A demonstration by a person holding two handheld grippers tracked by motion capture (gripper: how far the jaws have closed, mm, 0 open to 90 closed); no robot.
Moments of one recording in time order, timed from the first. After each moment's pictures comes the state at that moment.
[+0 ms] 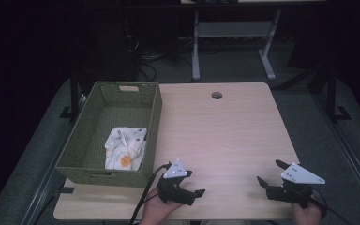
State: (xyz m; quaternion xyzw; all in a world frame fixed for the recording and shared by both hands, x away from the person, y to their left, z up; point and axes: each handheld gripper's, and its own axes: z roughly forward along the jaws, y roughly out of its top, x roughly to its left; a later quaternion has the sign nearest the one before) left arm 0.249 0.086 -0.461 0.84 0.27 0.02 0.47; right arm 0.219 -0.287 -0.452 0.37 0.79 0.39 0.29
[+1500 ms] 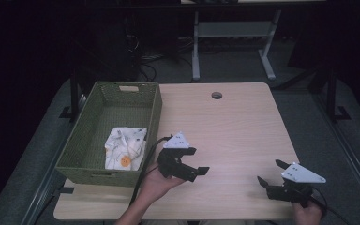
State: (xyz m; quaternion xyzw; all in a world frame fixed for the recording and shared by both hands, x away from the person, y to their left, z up) left arm 0.291 0.082 -0.373 0.84 0.24 0.01 0.48; right arm 0.221 -0.289 -0.453 0.38 0.79 0.40 0.28
